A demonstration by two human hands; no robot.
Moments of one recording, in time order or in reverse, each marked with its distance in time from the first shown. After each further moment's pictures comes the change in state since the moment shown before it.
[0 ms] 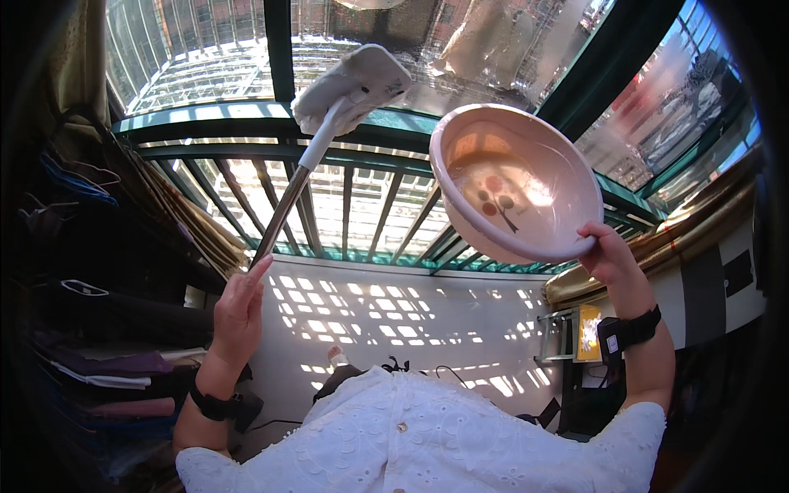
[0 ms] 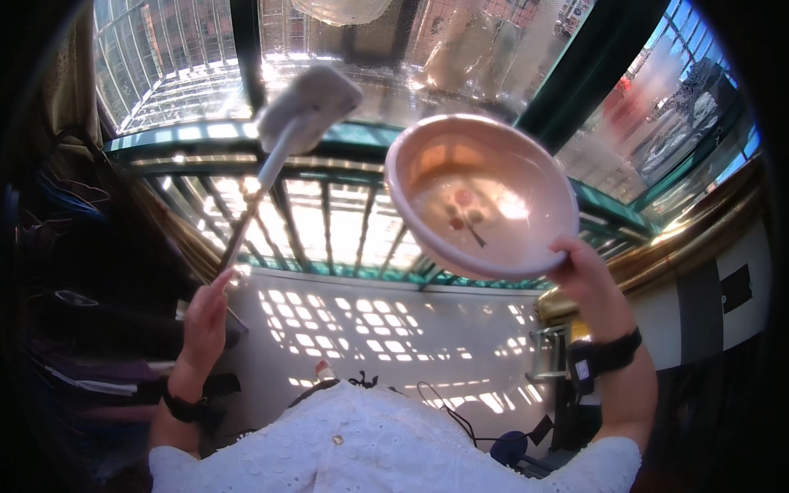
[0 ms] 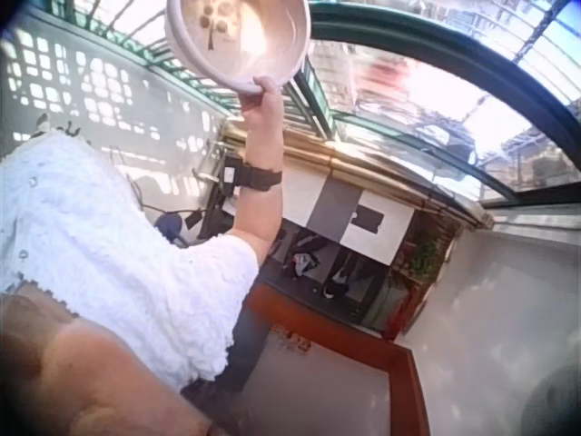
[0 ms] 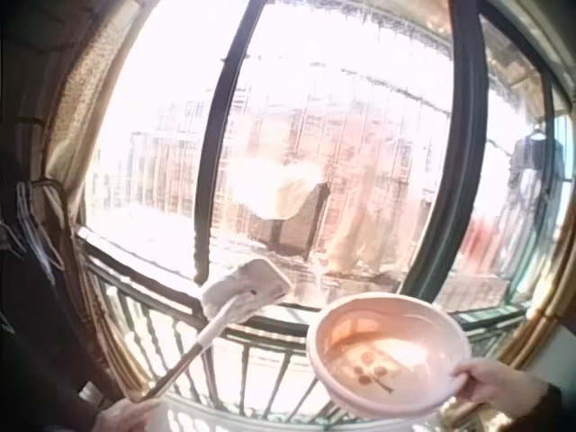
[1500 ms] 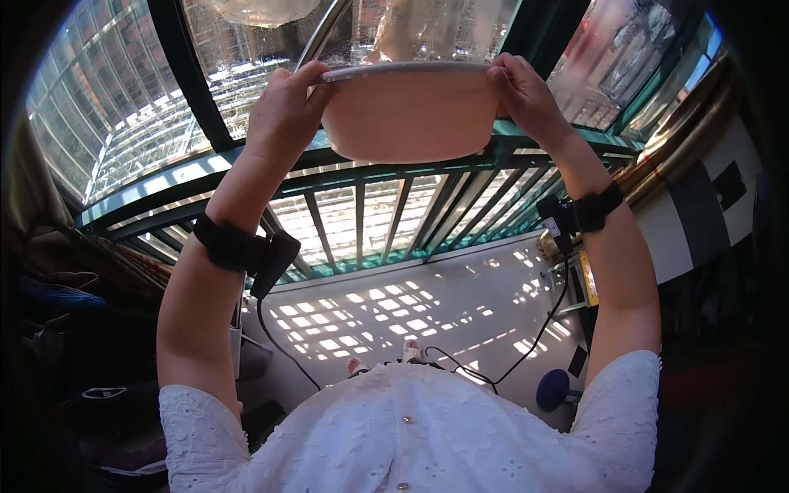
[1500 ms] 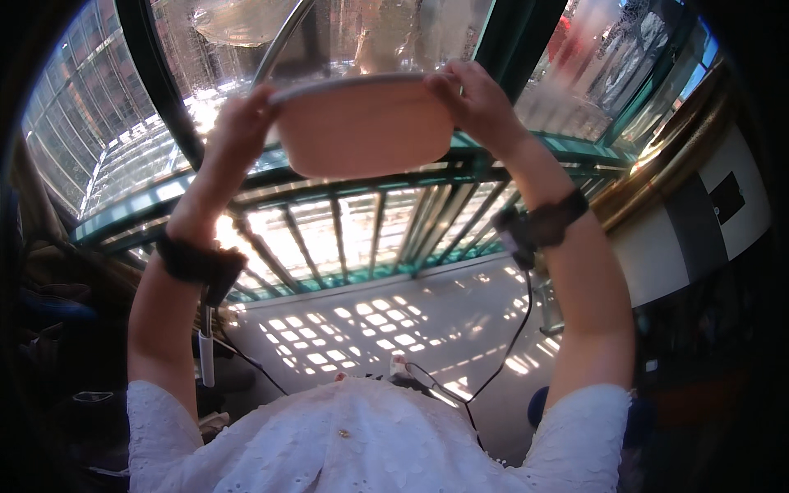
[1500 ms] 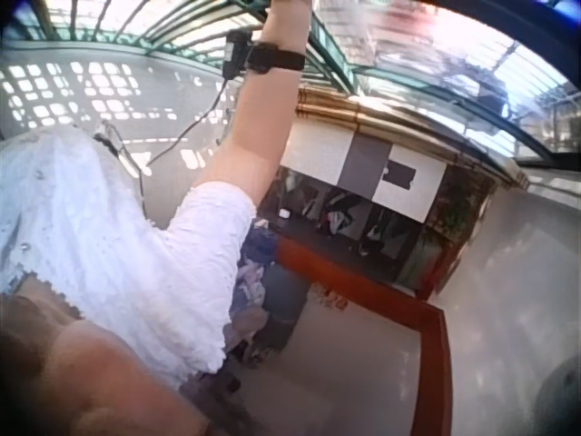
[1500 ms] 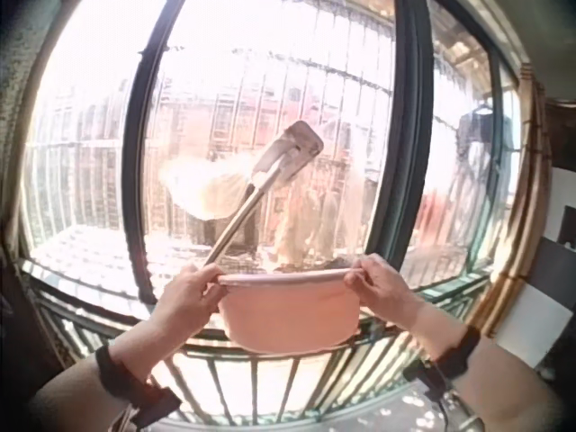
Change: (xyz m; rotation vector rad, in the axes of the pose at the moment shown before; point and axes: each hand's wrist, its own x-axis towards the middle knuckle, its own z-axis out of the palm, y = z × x) left_hand 0.313 0.032 0.120 0.025 -0.132 0.225; right_hand 0.106 -0.084 0.109 -1.074 0.031 -1.238
